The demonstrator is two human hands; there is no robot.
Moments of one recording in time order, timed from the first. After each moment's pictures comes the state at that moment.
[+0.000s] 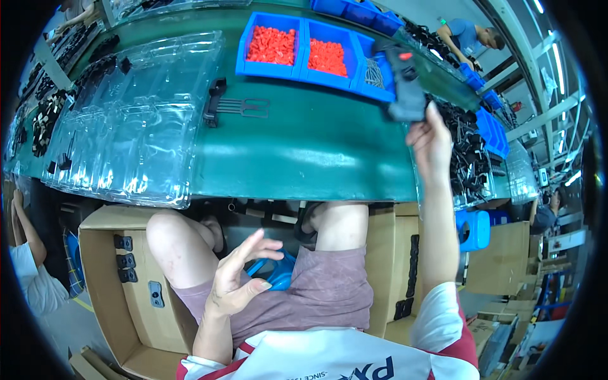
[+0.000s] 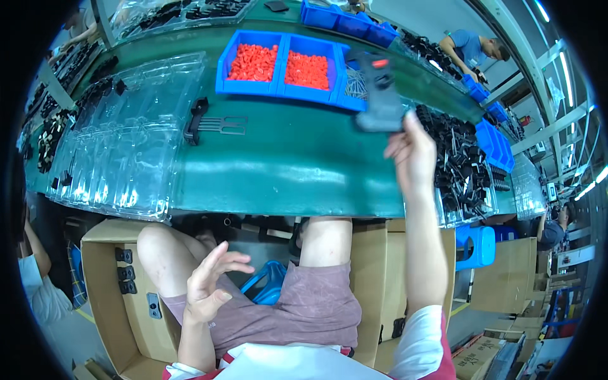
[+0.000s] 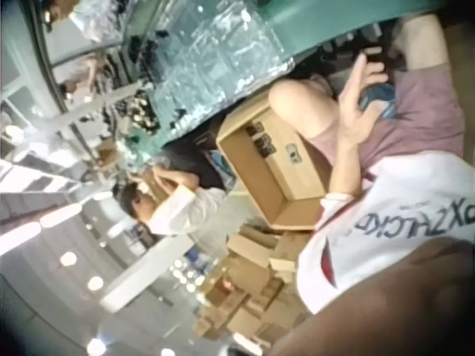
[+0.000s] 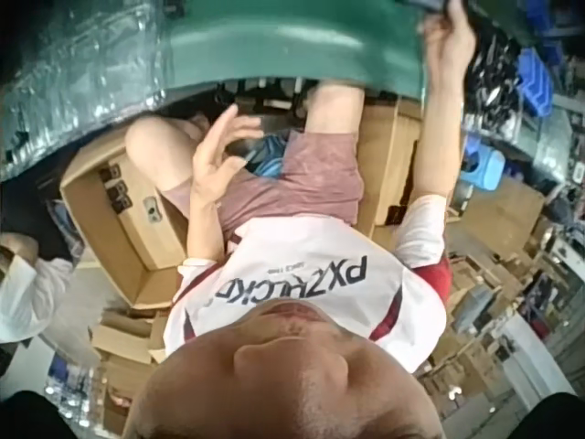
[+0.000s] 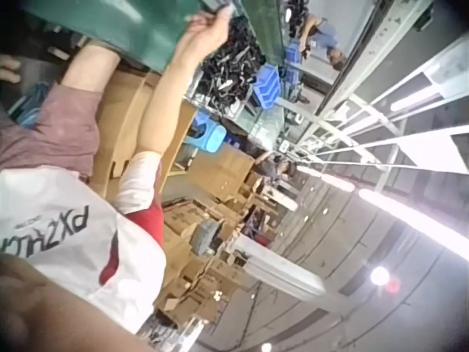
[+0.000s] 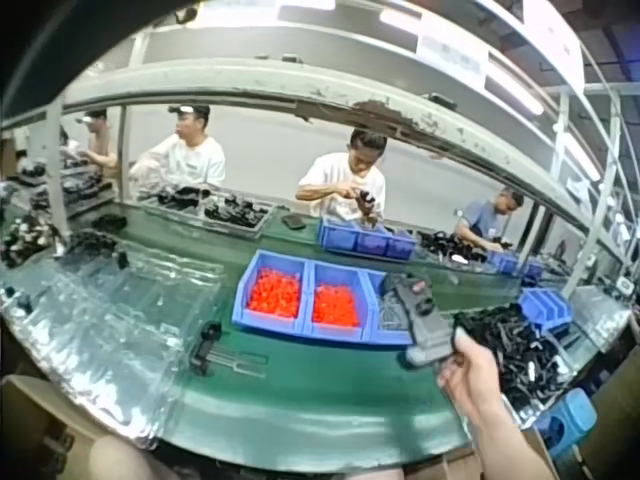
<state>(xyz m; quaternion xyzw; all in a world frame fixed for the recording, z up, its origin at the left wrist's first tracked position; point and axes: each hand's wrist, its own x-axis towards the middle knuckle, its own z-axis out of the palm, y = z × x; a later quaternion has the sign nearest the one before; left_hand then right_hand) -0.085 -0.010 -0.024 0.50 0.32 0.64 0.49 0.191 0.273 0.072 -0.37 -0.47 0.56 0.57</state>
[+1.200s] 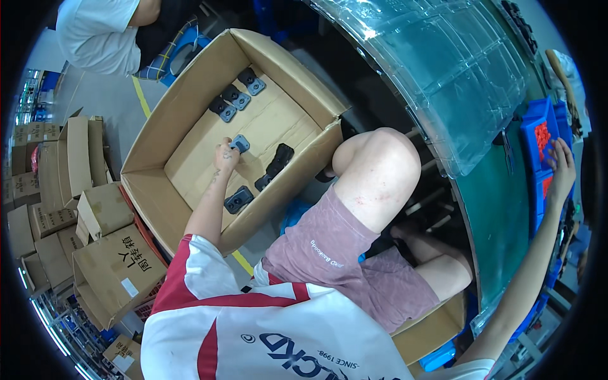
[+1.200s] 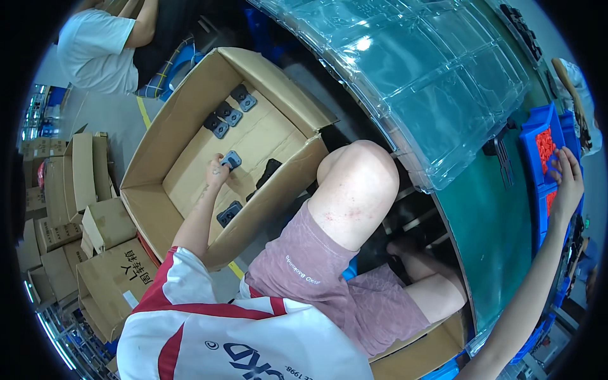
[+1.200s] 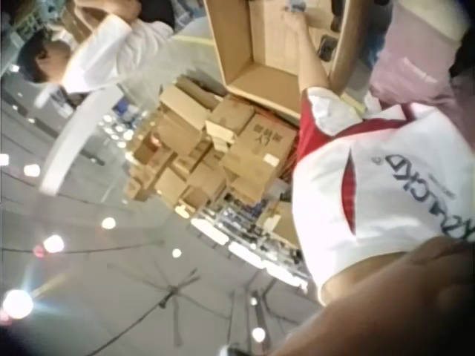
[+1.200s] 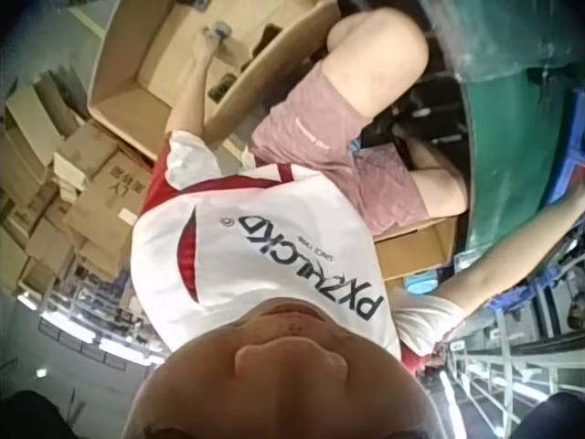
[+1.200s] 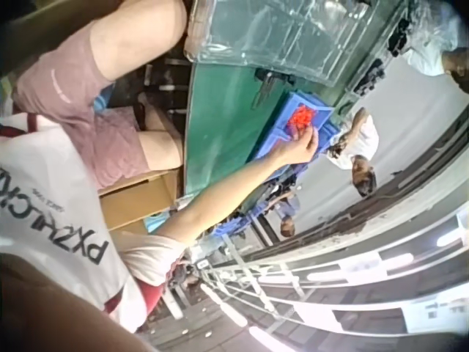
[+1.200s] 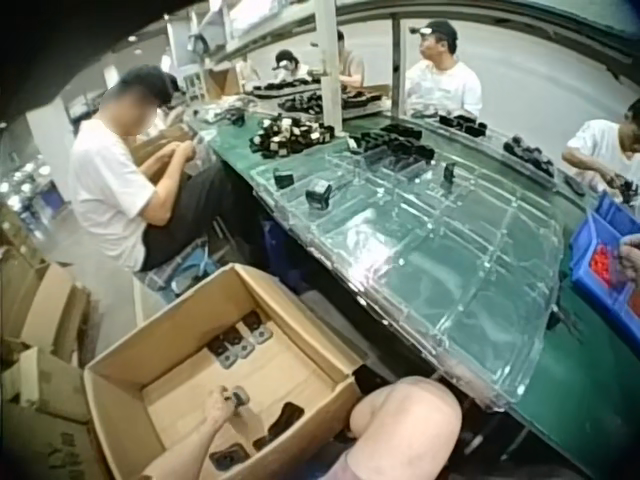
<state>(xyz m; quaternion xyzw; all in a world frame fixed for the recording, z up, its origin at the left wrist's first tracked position) -0.325 -0.322 -0.360 -0.02 0.99 0.13 0.08 -0.057 0.378 0.057 -0.36 -0.81 0.30 0.35</state>
